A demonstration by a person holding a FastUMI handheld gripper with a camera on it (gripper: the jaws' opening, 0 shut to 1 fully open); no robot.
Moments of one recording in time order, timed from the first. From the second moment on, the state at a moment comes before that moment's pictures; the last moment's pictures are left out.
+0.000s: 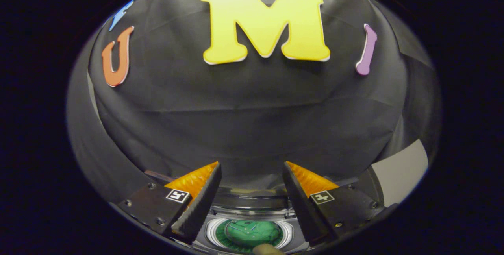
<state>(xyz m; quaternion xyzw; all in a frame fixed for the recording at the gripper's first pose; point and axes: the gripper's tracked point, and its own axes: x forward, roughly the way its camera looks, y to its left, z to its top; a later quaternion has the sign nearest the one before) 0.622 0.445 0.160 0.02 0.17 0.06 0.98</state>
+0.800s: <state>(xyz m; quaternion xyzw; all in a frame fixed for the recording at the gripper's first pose) 0.627 0.444 0.147 0.01 0.14 0.05 0.99</state>
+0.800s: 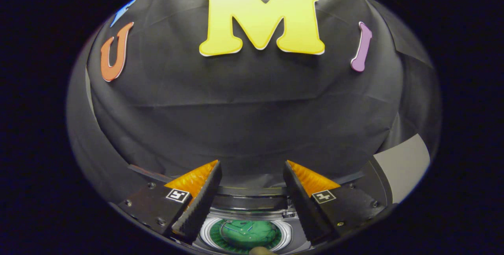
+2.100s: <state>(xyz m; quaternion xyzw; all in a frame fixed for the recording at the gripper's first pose) 0.507 0.442 0.075 -0.02 0.17 0.10 0.98</state>
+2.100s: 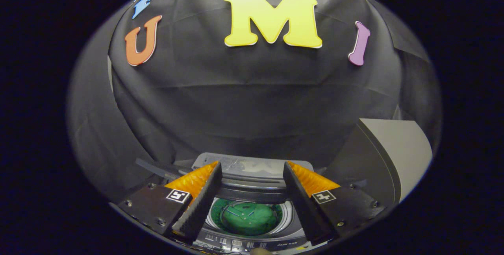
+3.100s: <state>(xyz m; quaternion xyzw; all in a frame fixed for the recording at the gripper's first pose) 0.425 0.425 -0.007 -0.03 0.26 0.11 0.96</state>
